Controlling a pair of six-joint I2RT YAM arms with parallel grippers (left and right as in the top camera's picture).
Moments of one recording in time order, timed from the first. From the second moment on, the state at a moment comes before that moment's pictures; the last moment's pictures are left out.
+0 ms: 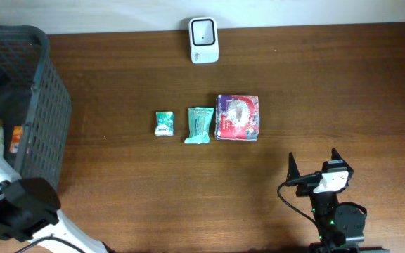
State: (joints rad) left arm 0.53 2.01 2.35 -1.40 -0.15 -0.17; right arm 0.04 0.01 0.01 -0.08 -0.01 -0.03
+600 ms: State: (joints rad) left arm 0.53 2.01 1.68 -0.97 -0.25 0.22; right arm 0.04 0.01 0.01 -0.08 -0.01 -0.03
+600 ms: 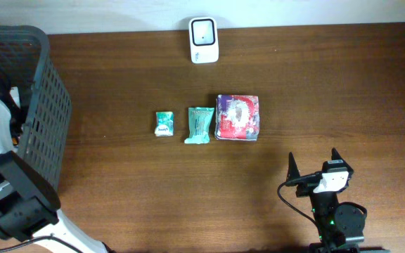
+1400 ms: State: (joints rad) left arm 0.53 2.00 1.45 -0.64 -0.27 0.37; right arm 0.04 0.01 0.01 -0.08 -0.01 -0.03
